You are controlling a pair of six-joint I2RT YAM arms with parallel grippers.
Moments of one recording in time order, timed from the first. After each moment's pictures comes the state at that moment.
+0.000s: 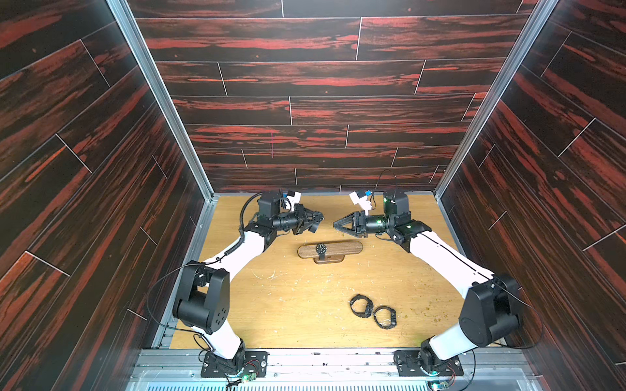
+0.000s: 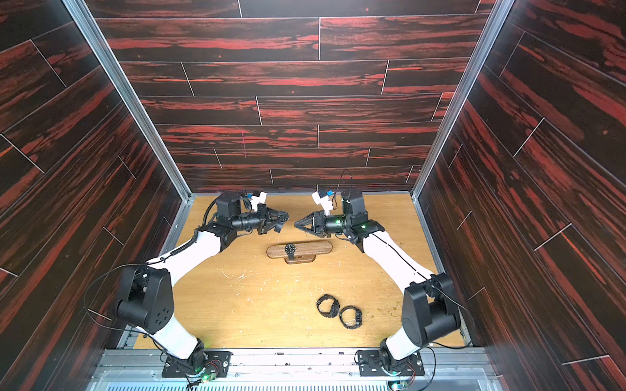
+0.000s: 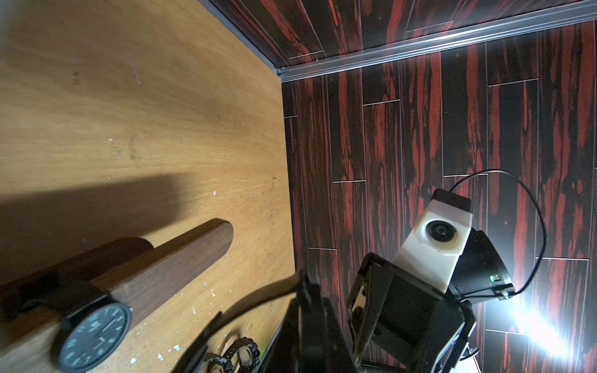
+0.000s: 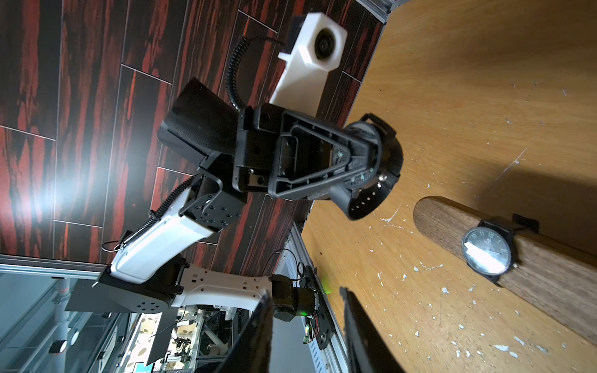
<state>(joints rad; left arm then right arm) -0.30 1.67 1.17 0.20 0.88 -1.16 0.42 1.58 1.24 -0.08 -1.02 0.77</state>
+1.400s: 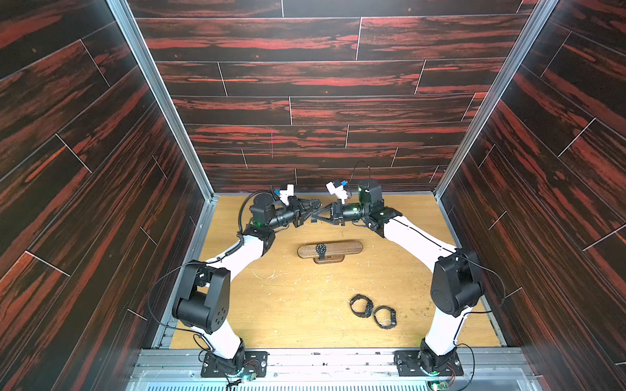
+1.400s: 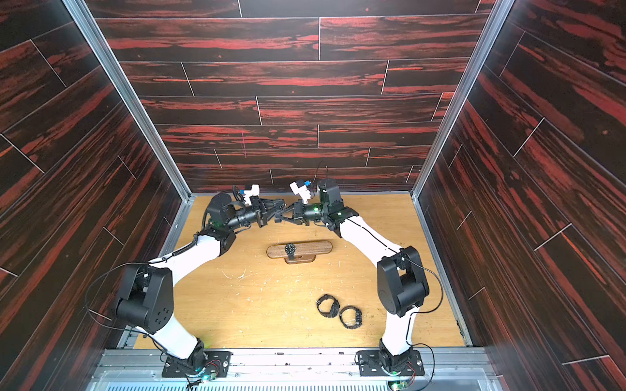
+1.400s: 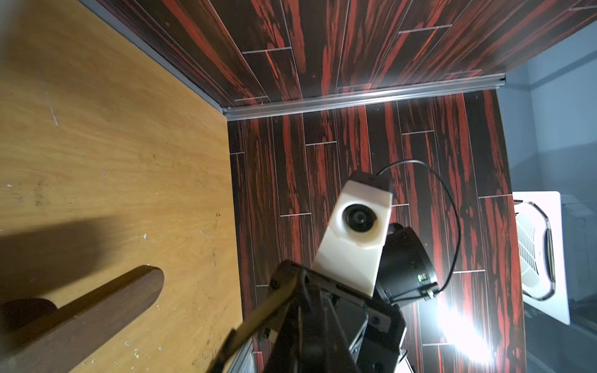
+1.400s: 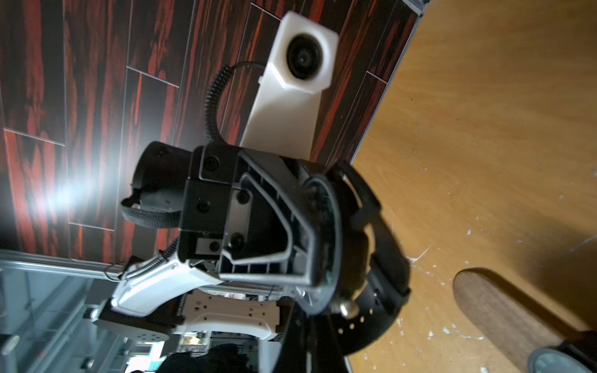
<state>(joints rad) -0.29 1.67 1.11 0.60 0.83 -1.46 0.52 1.85 1.52 -0.02 -1.02 0.82</state>
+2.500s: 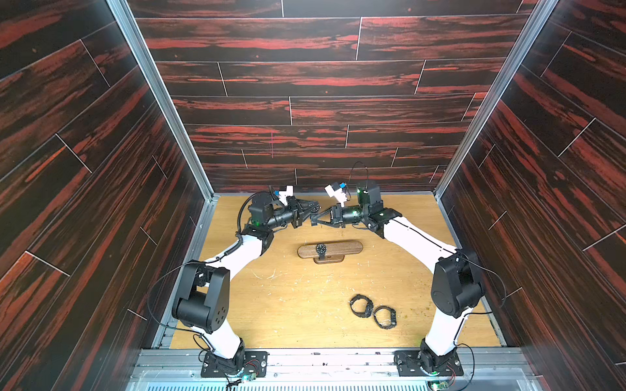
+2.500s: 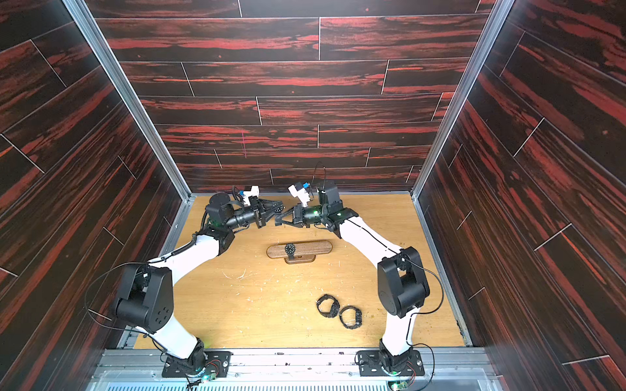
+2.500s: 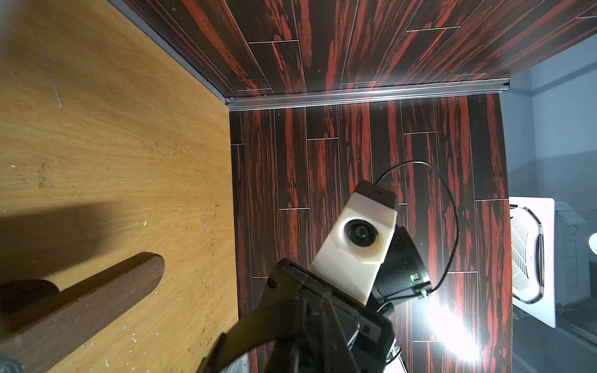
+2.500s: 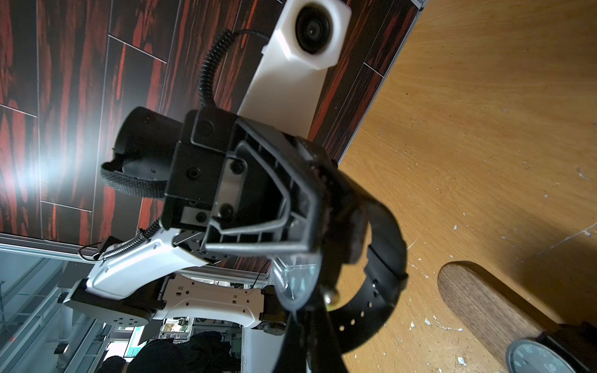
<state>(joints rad) -0.26 1.67 1.11 0.57 0.86 -1.48 0.52 1.85 1.51 -0.09 -1.02 0.71</state>
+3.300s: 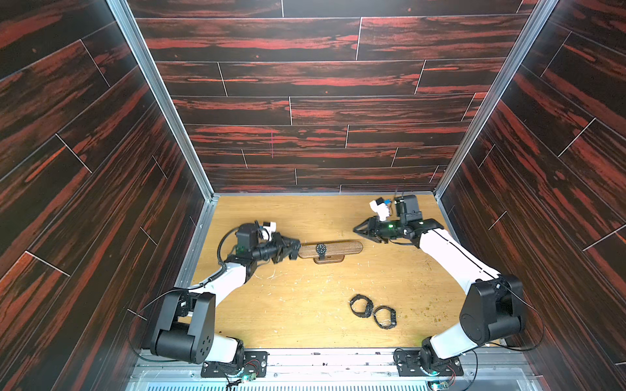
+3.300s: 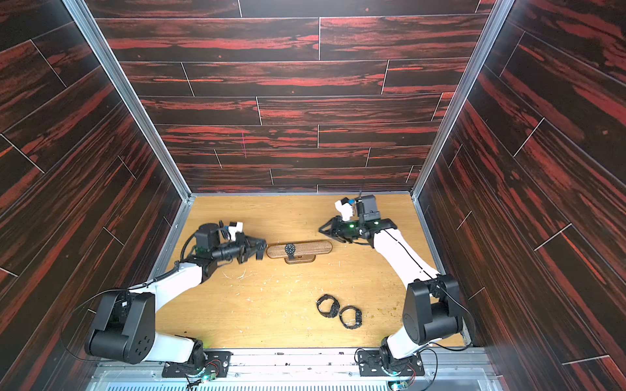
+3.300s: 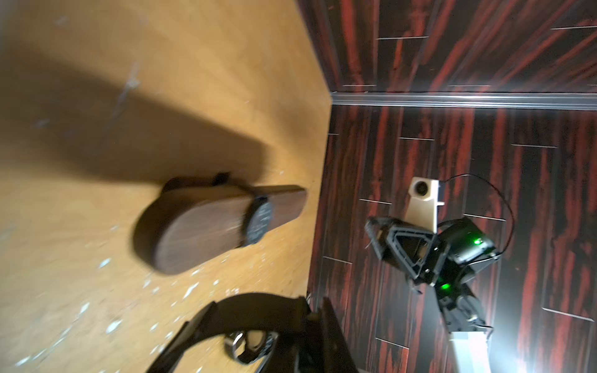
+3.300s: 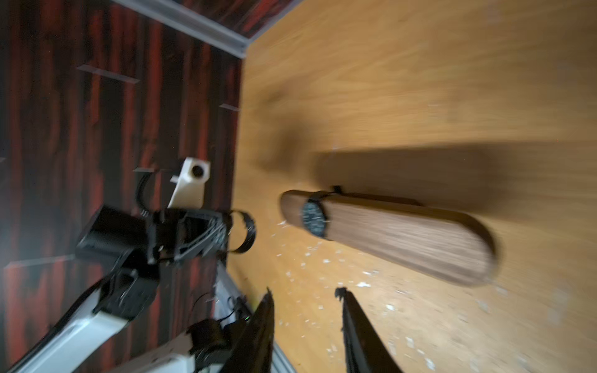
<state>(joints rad) -0.15 1.44 0.67 0.29 0.87 -1.18 0.26 1.56 1.23 -0.51 -0.69 0.54</state>
